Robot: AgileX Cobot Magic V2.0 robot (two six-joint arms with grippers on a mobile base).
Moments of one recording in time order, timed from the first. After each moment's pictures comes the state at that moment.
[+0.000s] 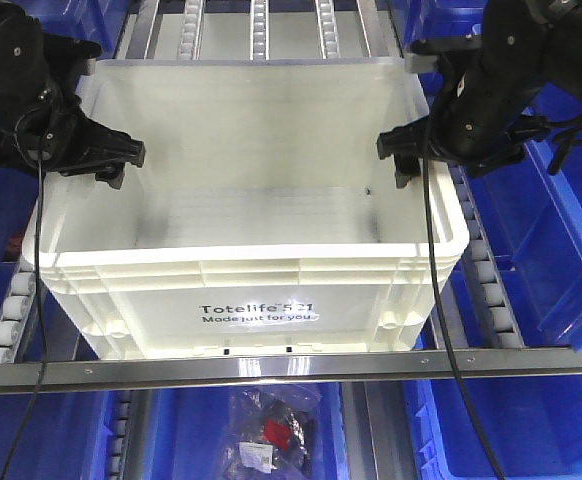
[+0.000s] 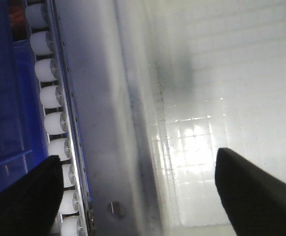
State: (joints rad) left arm -0.26 1.75 -1.61 0.22 1.08 -0.23; right arm 0.29 1.84 -1.72 -0.11 1.10 0.19
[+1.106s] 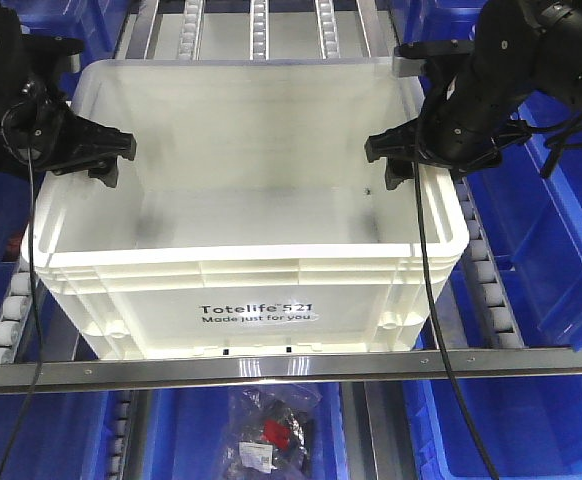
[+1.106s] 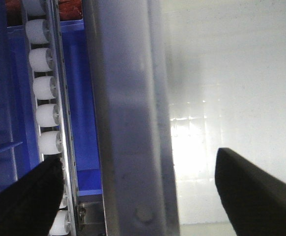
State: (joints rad) left arm -0.21 1.75 -1.61 0.15 1.09 -0.22; right arm 0.29 1.87 -1.71 -0.04 1.07 0.12
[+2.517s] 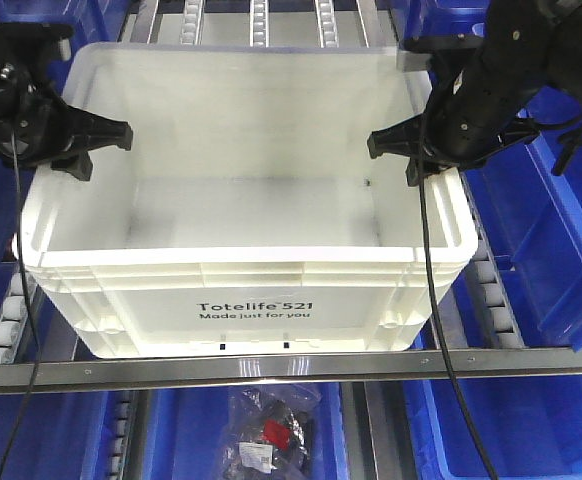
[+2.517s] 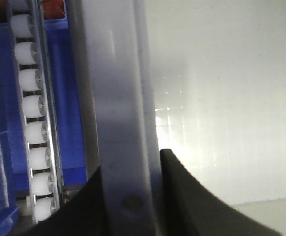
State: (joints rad) left arm -0.21 1.66 -1.60 0.08 1.13 -0.21; right arm 0.29 1.81 -1.71 -0.02 1.10 0.13
